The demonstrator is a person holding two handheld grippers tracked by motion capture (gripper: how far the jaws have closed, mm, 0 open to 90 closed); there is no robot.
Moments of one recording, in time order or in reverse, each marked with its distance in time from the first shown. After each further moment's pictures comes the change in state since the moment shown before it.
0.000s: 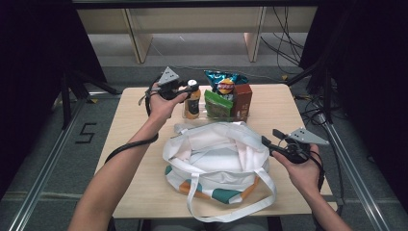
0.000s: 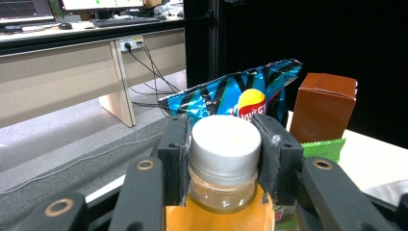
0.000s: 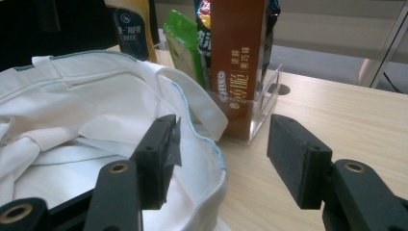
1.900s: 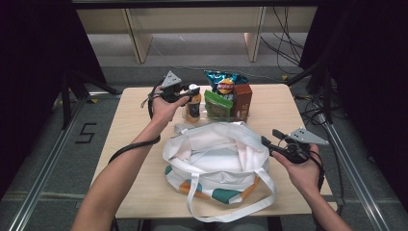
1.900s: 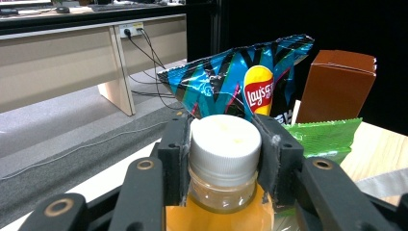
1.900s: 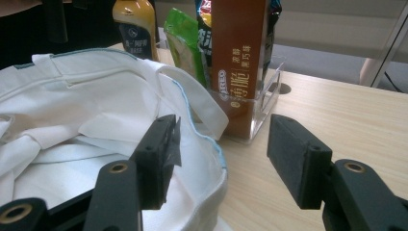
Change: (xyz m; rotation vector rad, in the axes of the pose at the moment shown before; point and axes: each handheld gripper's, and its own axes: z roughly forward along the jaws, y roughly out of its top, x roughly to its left) left arm 0.002 -0.017 0.010 0.038 0.007 -0.020; right arm 0.001 0.000 0.000 0.010 0.003 0.021
